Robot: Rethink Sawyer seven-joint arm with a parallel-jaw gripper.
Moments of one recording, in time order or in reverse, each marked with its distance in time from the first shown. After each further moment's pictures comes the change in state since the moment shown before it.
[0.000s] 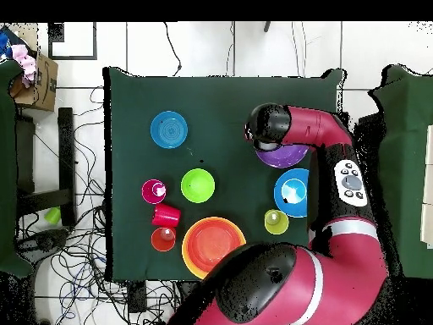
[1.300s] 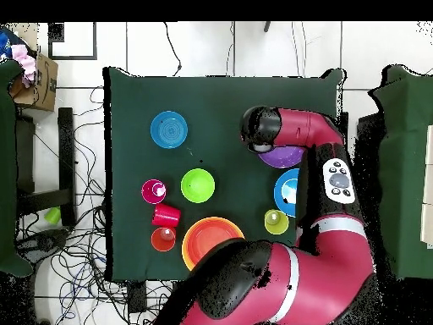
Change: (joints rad) arm 0.057 0.012 -0.072 0.000 0.026 -0.040 0.000
